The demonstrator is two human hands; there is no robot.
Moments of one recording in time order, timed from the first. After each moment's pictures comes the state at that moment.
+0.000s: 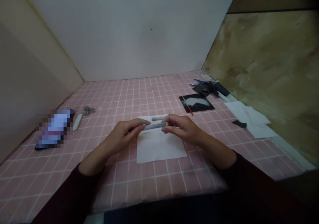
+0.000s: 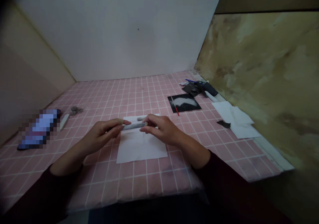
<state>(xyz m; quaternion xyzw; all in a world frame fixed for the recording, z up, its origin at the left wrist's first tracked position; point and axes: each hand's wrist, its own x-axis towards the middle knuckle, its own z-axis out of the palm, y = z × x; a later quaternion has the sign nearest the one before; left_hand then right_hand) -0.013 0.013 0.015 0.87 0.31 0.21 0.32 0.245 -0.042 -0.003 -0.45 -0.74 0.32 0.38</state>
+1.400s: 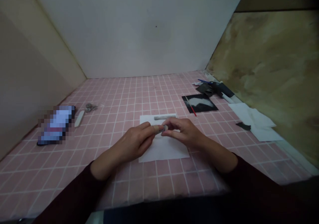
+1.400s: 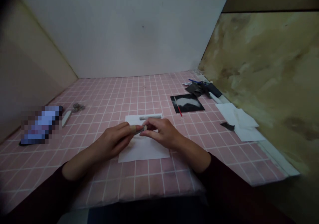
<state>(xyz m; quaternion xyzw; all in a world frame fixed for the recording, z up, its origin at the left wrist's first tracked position) -0.001 -0.004 -0.004 0.94 0.19 0.22 0.20 0.233 -0.044 -0.013 -0.44 -0.75 0.32 0.38</state>
